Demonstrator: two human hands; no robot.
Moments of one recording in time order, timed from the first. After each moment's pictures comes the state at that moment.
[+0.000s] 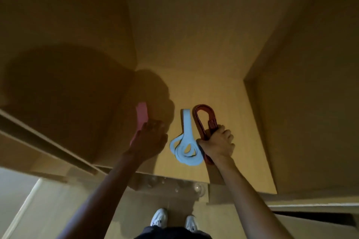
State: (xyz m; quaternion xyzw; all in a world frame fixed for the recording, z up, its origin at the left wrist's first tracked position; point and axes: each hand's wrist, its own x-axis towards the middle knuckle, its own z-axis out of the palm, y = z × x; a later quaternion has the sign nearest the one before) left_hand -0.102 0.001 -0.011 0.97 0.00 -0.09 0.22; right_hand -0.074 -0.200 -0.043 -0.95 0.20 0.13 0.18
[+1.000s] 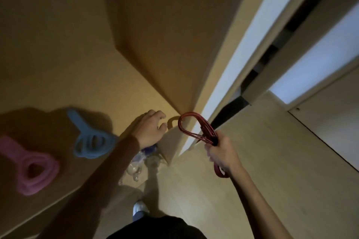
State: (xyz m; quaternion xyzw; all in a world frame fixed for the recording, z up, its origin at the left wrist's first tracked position) left_hand -0.135 -0.205 -0.020 0.87 -0.36 -0.23 0.22; right_hand -0.316 -0.350 -0.036 -0.77 0.45 -0.01 0.45
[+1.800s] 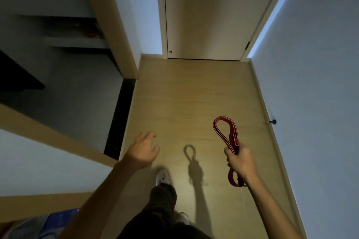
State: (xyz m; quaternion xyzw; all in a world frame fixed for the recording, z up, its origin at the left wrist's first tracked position) left_hand -0.499 -0.511 -0.080 0.67 -0.67 -0.32 -0.02; right_hand -0.792 -0.478 -0.108 -0.41 0.80 -0.21 0.38
